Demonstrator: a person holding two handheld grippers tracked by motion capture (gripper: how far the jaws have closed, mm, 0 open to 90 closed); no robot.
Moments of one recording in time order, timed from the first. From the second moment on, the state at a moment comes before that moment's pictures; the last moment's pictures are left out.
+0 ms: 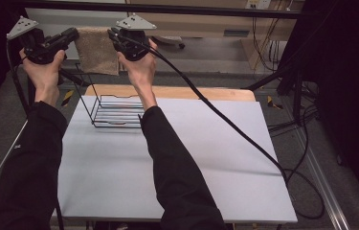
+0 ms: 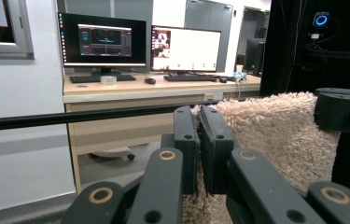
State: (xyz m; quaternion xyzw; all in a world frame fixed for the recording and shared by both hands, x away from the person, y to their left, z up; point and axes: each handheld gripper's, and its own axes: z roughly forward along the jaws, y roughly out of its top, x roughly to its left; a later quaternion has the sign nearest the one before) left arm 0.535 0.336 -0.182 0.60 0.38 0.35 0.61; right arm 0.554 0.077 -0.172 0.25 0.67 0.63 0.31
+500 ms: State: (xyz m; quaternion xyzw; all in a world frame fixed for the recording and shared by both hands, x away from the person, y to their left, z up) left arm 0.531 0.340 -0.203 0.61 0.37 0.35 0.61; right arm 0.555 0.078 -0.186 0.24 0.69 0.62 0.30
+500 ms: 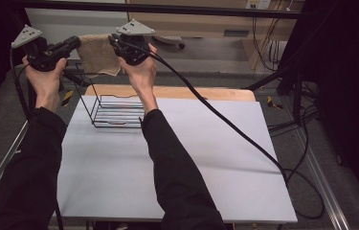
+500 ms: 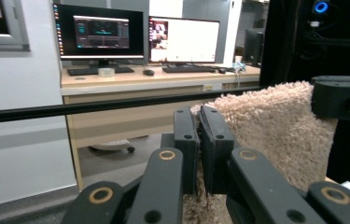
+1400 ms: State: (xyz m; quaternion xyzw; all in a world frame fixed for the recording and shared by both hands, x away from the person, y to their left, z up) left arm 0.510 0.343 -0.229 0.64 0.35 0.34 0.59; right arm 0.546 0.076 -0.220 0.24 0.72 0.59 0.28
